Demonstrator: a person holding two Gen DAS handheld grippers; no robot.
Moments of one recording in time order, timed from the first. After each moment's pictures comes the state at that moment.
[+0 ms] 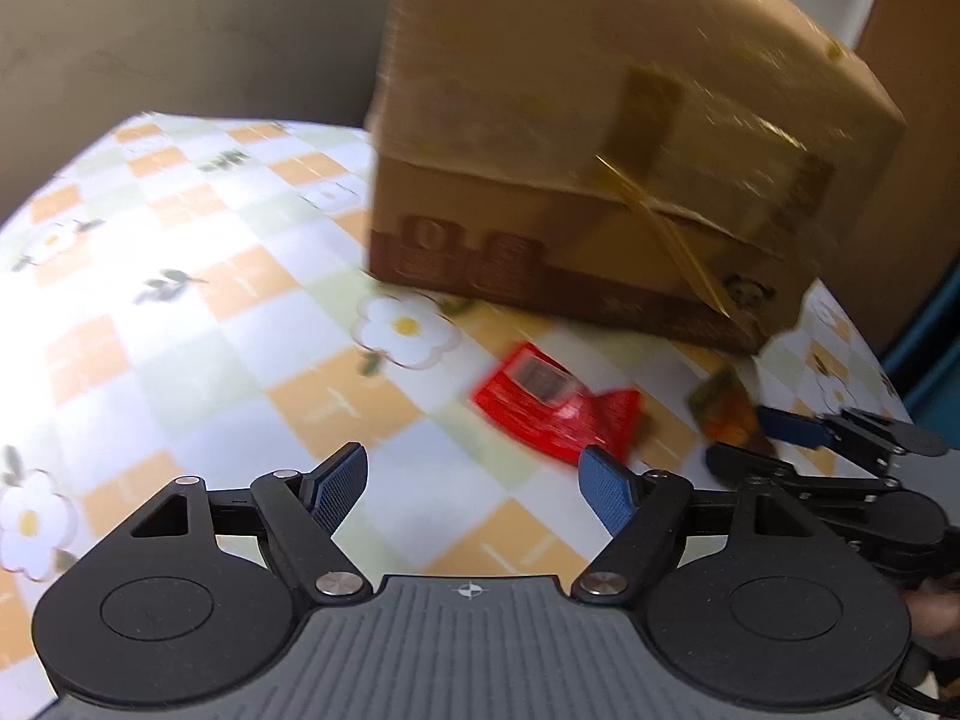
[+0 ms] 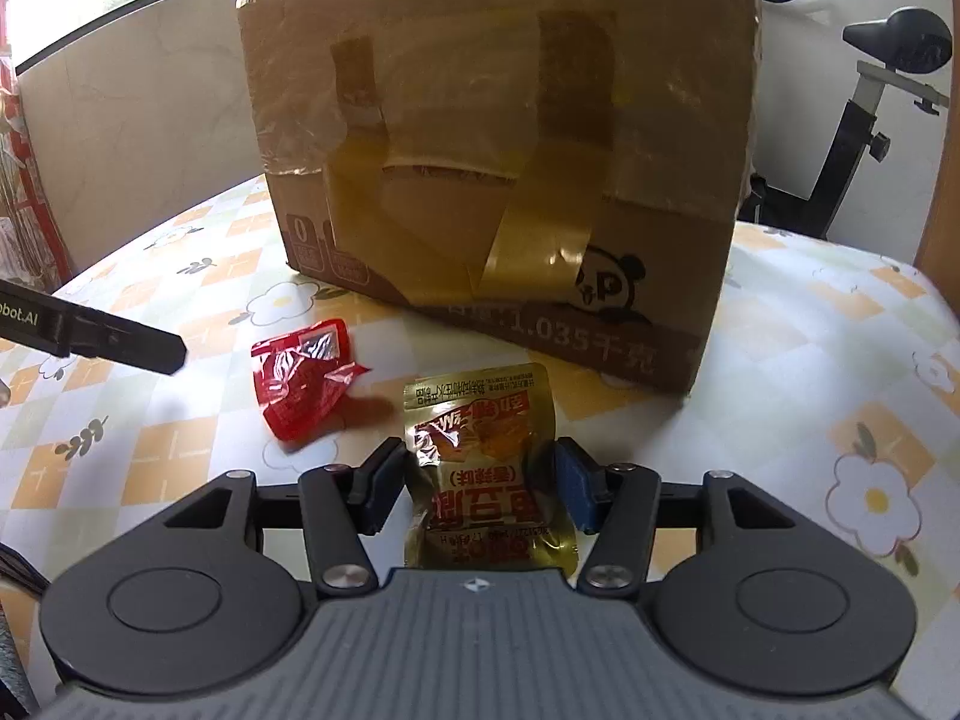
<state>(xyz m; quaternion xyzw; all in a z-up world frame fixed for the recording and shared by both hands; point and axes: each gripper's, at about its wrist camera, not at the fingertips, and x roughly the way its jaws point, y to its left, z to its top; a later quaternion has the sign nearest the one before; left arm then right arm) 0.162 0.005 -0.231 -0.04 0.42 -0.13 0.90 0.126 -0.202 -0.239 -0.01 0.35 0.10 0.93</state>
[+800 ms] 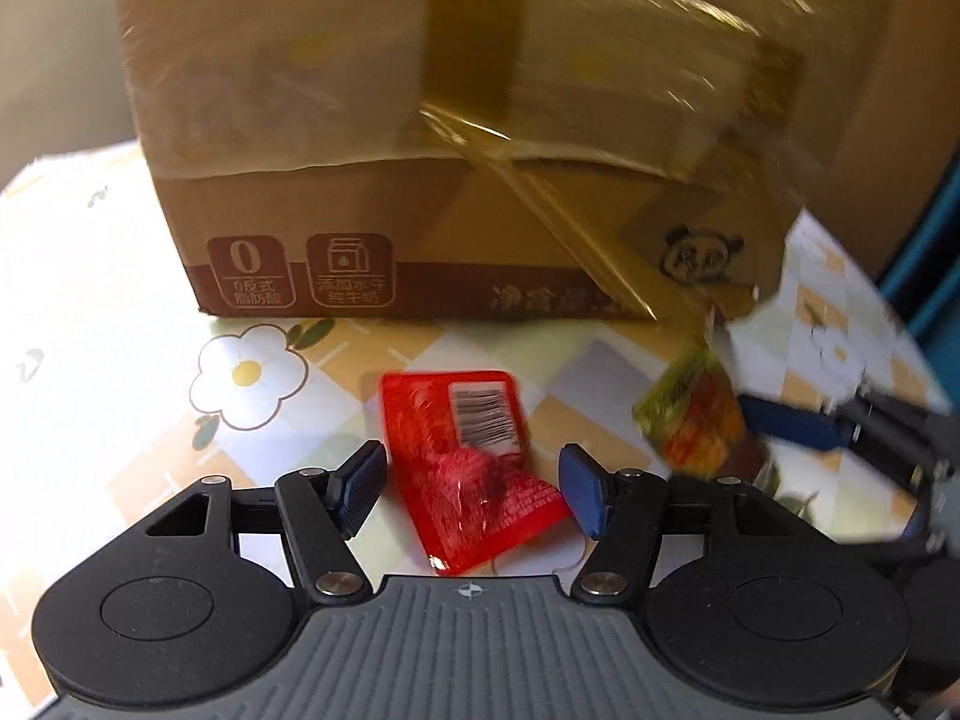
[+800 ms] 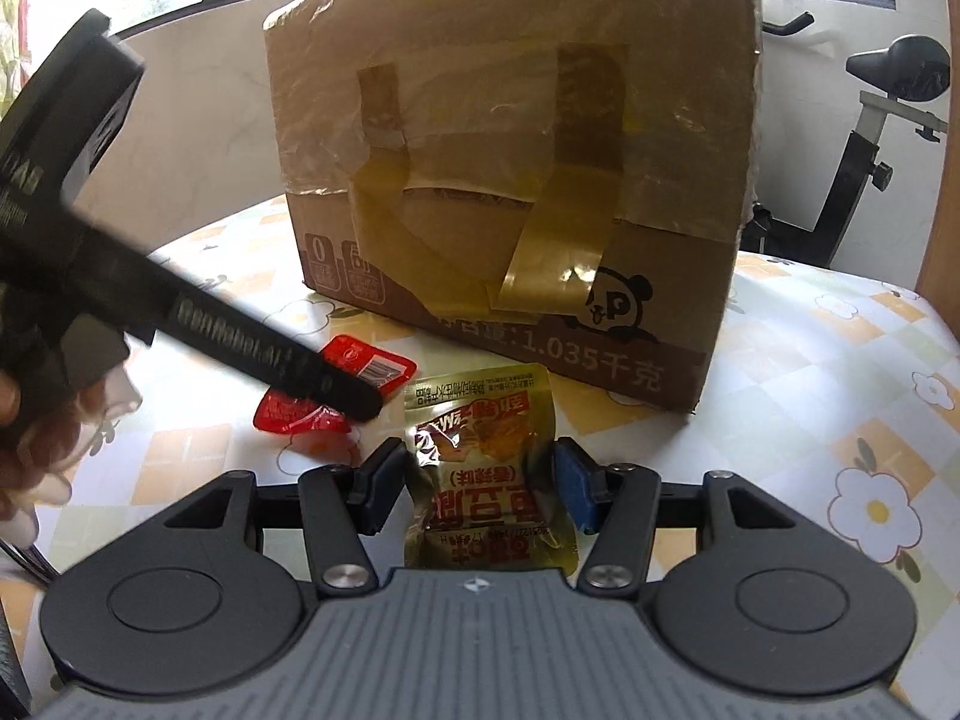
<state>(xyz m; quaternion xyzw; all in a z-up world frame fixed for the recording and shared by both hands) 0.208 -0.085 -0.254 0.05 0.44 -0.17 0.88 0.114 -0.202 -0.237 -0.01 0.31 0.11 0.94</state>
